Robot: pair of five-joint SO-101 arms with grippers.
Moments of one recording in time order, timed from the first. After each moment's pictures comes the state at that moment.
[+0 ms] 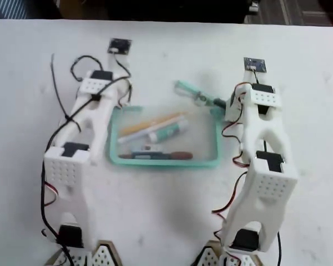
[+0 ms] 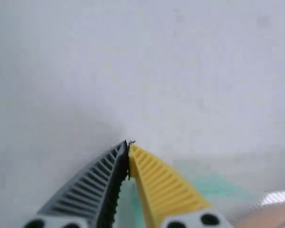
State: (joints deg) left arm 0.3 40.2 -20.2 58.8 2.8; right arm 6.9 32.0 -6.0 59.2 3.7
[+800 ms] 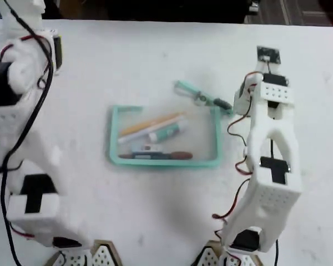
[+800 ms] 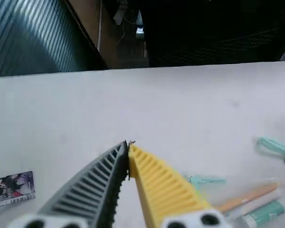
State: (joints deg) left arm -10.1 8.2 -66.4 102.2 -4.8; right arm 8.0 21.4 -12.7 73.3 3.5
